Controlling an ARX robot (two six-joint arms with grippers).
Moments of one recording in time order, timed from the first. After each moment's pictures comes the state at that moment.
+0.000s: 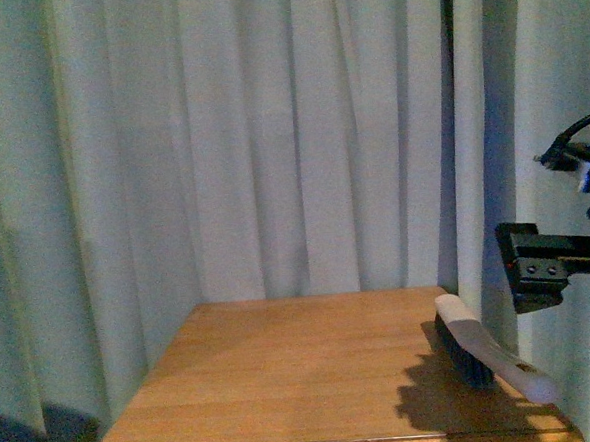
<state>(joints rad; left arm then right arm) 0.21 0.25 0.28 0.26 0.34 -0.18 0.28 1.61 1.24 -0.38 0.11 0.25</state>
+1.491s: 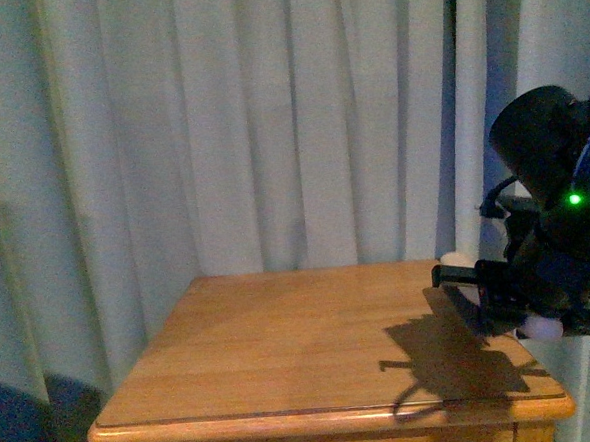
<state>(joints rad) 0.21 0.25 0.28 0.26 0.34 -0.18 0.30 1.91 1.42 -0.34 0.14 0.34</state>
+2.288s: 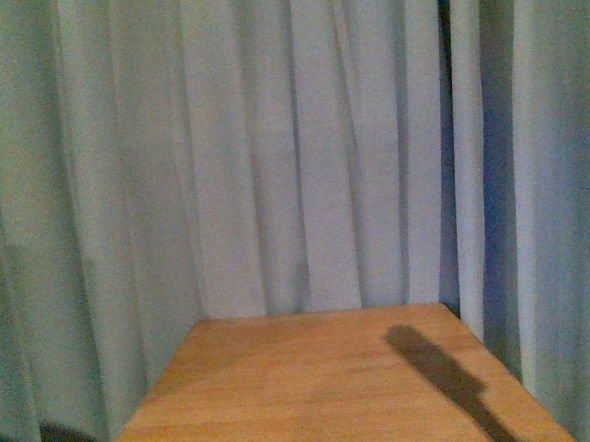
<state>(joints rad) 0.21 0.25 0.28 0.26 0.34 -0.18 0.39 0.64 0.54 0.18 0.35 -0.09</state>
